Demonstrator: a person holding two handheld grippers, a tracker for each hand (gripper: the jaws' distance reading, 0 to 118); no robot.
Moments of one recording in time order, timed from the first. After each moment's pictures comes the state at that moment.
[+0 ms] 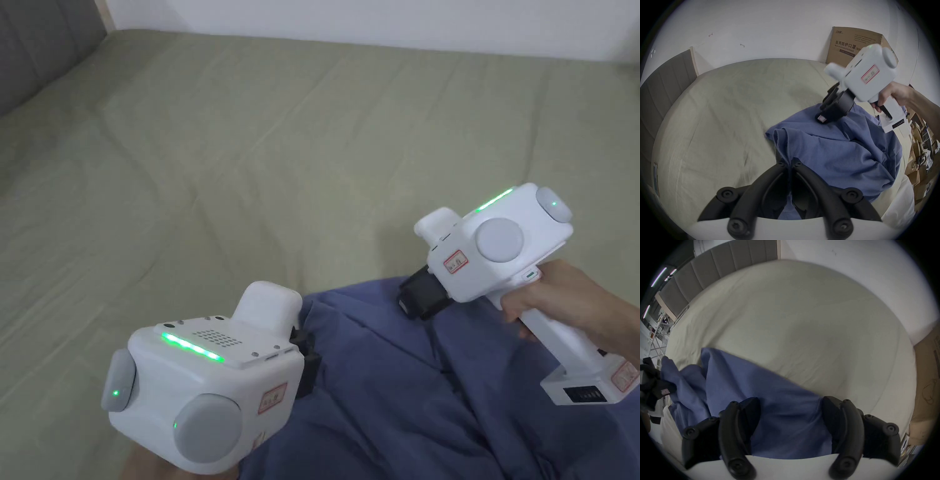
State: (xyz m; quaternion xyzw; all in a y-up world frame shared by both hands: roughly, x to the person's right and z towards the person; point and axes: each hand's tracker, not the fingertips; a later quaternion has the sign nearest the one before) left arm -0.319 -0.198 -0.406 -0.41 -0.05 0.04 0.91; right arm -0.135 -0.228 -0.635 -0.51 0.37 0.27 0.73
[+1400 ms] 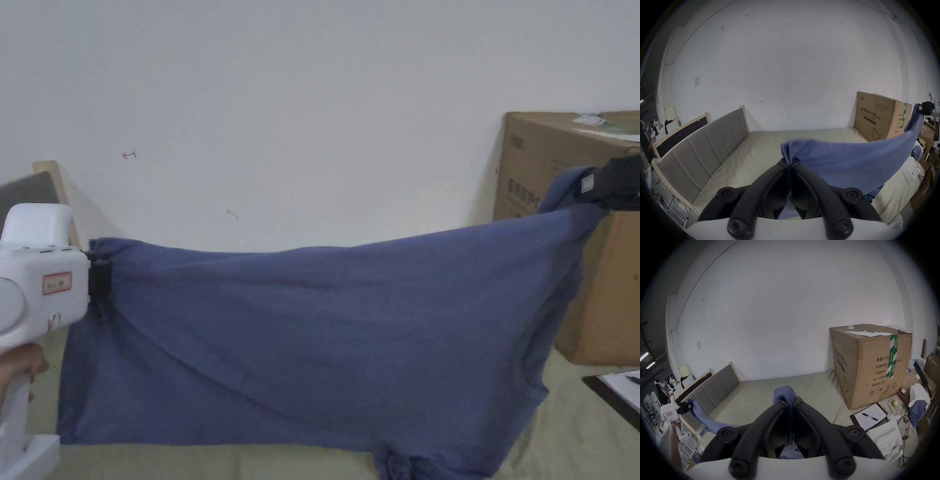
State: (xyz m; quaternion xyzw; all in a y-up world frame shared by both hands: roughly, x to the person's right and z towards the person) left arm -0.391 0.111 -0.323 -0.17 0.12 0.00 0.98; right arm 0.204 0.177 -0.466 -0.18 0.19 -0.09 0.96
